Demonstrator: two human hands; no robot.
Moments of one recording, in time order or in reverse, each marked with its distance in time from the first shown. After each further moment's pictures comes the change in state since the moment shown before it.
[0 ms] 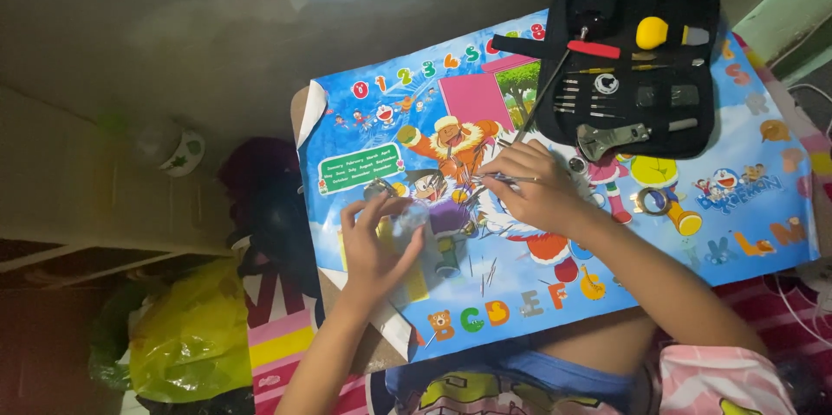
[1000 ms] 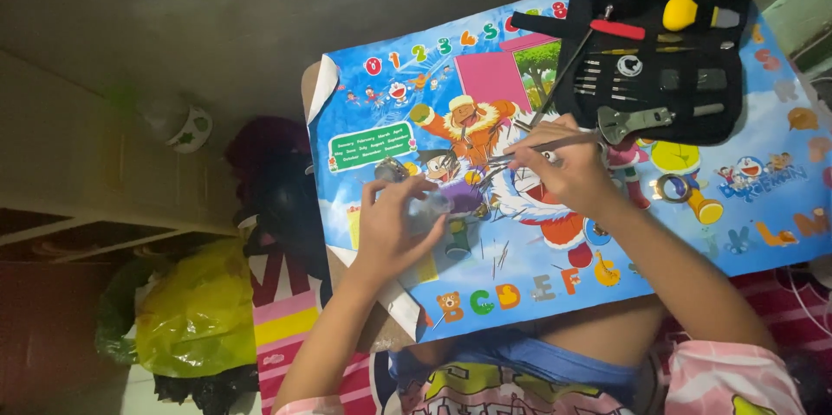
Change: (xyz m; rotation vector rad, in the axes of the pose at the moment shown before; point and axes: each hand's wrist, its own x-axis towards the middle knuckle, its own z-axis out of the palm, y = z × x) left_hand 0.010 0.010 -0.009 -0.130 -0.143 -0.035; right_hand -0.005 0.000 -0.010 0.110 0.049 0.046
